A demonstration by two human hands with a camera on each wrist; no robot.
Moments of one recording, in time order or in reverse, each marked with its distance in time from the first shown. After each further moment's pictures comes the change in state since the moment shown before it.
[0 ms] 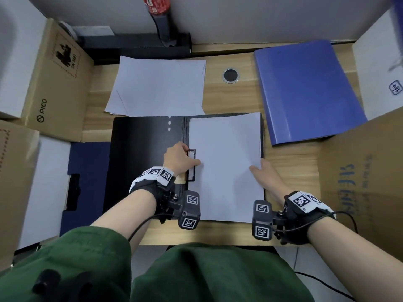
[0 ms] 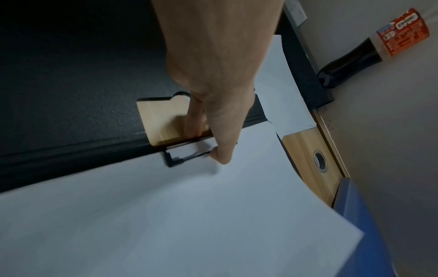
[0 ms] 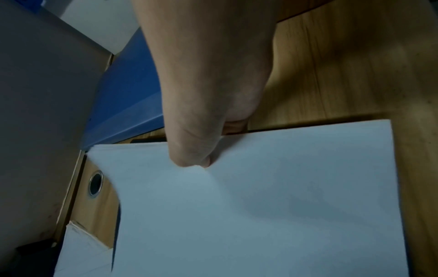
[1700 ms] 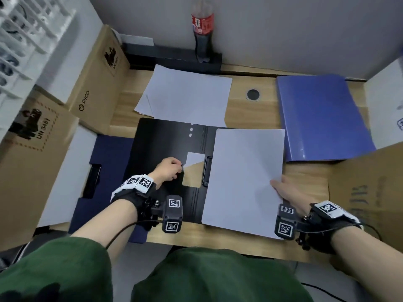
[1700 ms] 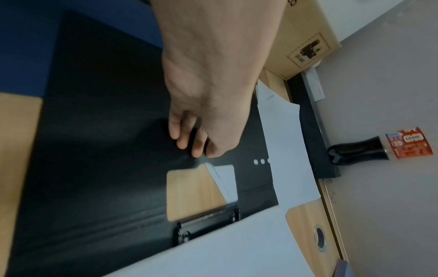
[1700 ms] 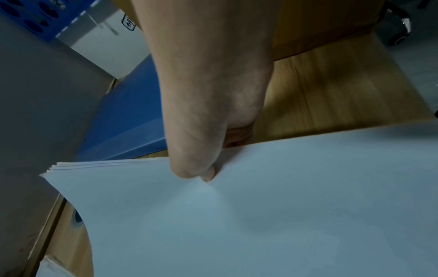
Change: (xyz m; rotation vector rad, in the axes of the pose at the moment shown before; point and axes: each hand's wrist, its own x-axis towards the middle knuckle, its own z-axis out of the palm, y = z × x) left_hand -0.019 -0.075 -0.052 -0.386 -0.160 -0.171; right_hand -0.021 -0.014 -0.009 -0.048 0.003 0.082
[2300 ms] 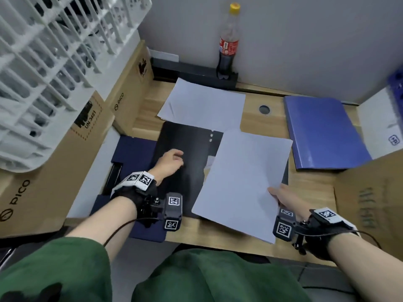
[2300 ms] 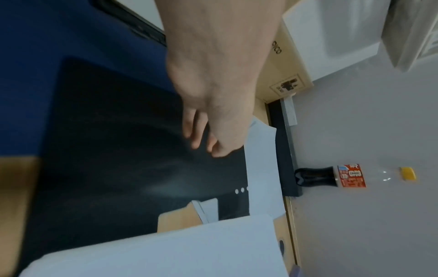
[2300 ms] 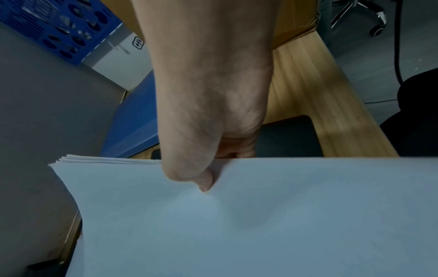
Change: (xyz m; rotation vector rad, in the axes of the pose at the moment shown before) left_hand -0.022 -0.026 -0.069 -0.014 0.054 0.239; right_hand -0.059 -0.027 0.056 -0.032 0.062 -0.029
